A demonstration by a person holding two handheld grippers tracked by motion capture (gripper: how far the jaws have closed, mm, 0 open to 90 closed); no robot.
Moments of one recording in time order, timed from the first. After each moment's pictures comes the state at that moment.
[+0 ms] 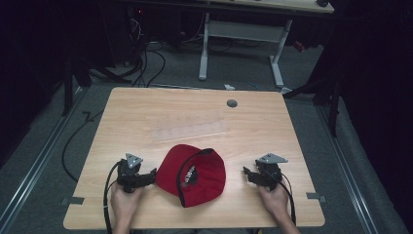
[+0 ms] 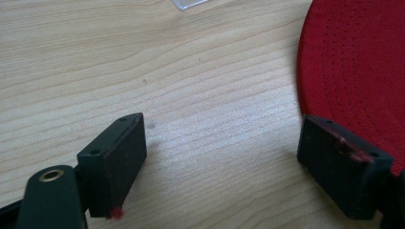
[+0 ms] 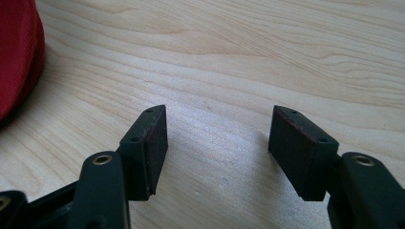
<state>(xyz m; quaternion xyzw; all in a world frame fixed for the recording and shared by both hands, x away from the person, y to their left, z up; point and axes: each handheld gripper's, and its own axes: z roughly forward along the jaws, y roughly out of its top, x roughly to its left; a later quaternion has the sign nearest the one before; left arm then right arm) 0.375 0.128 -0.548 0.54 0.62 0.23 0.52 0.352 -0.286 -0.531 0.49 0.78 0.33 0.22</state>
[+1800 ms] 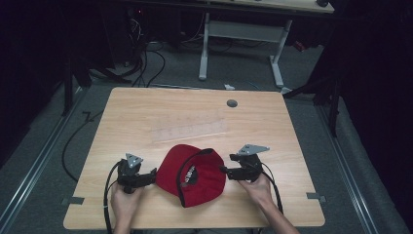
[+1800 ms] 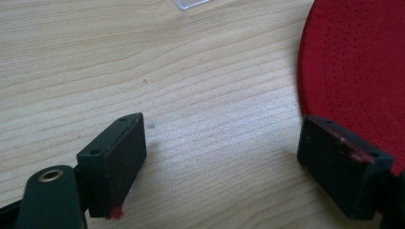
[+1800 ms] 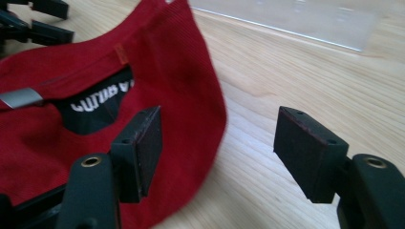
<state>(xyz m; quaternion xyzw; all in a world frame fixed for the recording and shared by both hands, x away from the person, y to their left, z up) 0.375 0.127 -0.548 0.54 0.62 0.23 0.52 0.367 -0.220 -0.490 0.39 0.82 0.40 0.12</state>
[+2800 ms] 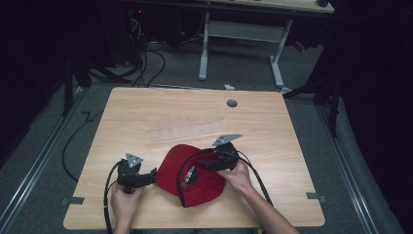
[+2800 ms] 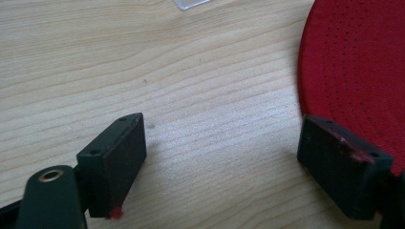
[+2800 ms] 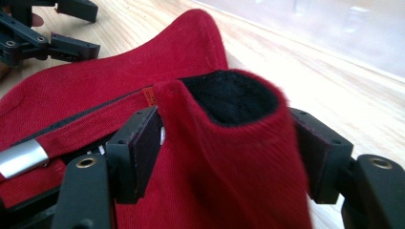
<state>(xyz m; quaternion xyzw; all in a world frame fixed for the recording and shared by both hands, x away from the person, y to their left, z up) 0.375 0.127 -0.548 0.54 0.62 0.23 0.52 0.413 -0.161 -0.499 0.34 0.85 0.40 0.06</state>
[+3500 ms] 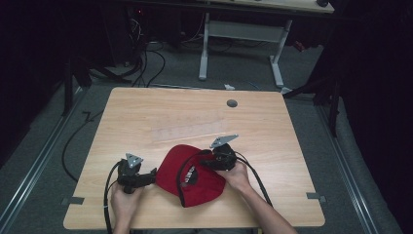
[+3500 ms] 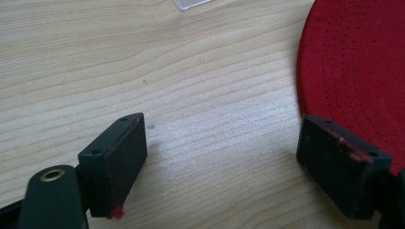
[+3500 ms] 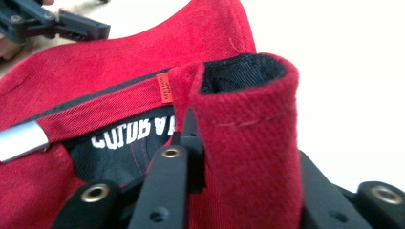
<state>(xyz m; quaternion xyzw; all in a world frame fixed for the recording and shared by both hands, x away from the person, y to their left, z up) 0.375 0.127 -0.548 0.54 0.62 0.23 0.52 0.416 -0.158 -0.508 0.31 0.87 0.39 0.04</state>
